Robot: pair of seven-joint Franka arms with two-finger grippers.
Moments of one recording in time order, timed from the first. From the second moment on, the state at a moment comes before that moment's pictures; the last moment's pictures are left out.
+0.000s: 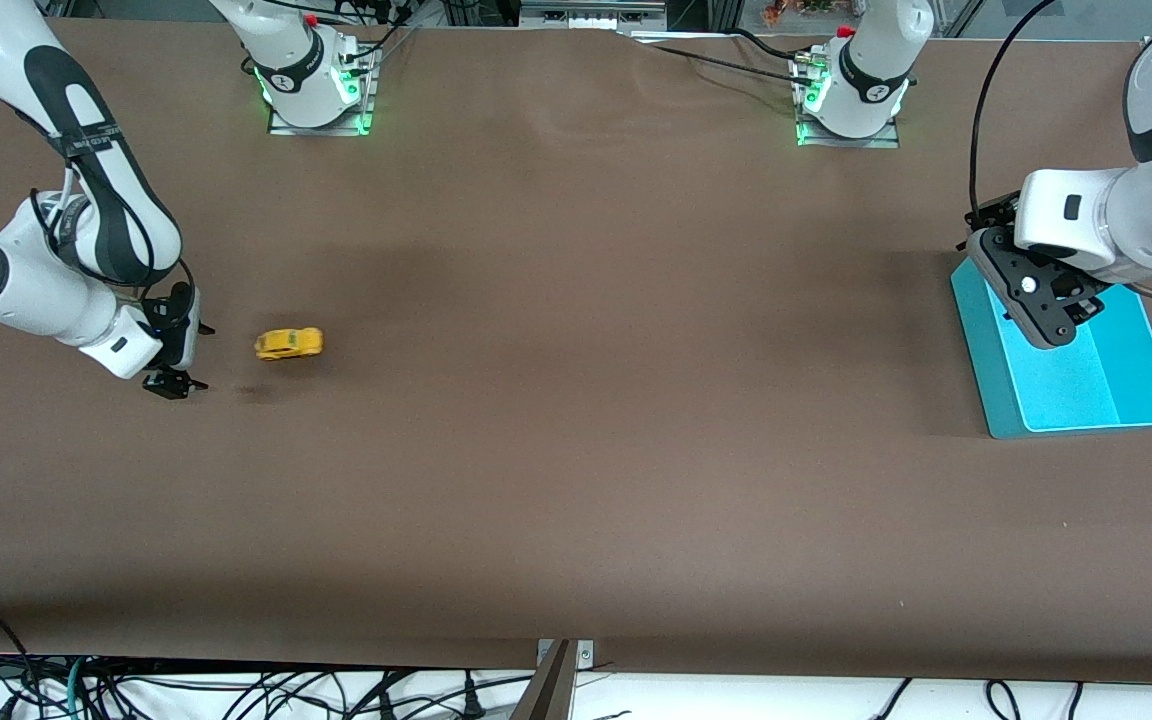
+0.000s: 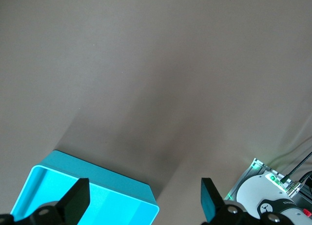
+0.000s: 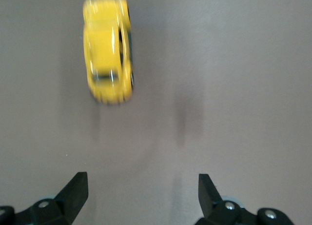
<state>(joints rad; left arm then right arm) -0.02 0.19 -0.07 -1.50 0.00 1.45 0.90 -0.42 0.40 0.26 -2.09 0.02 2.41 -1.80</state>
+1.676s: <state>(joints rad) -0.02 0.14 -0.11 -2.06 0.00 1.84 1.09 -0.27 -0.16 0.31 -1.83 0.10 1.69 -0.31</state>
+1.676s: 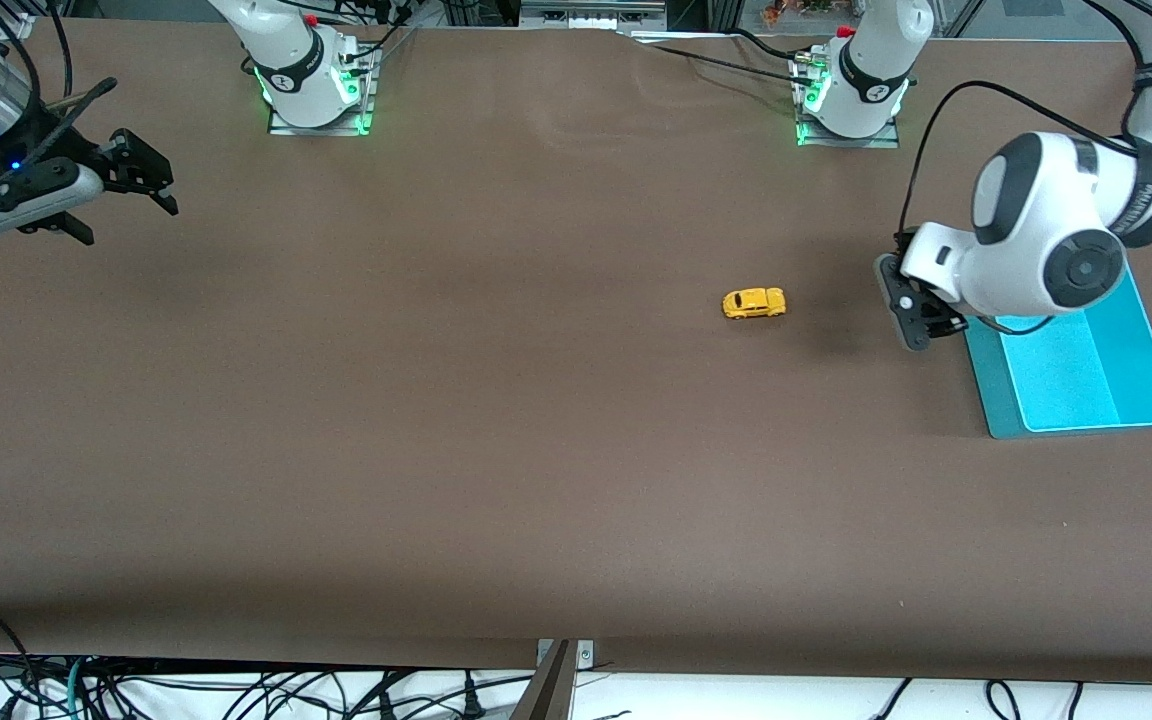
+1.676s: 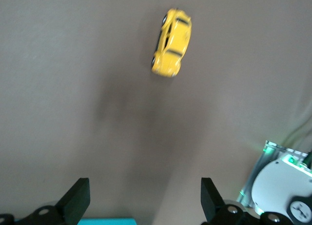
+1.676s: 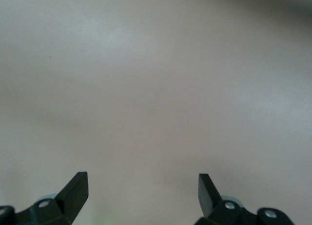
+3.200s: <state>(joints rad) -0.11 0.24 -0.37 -2.46 0.00 2.60 0.93 -0.26 -0.14 0.28 -1.80 0.10 1.65 -0.24</state>
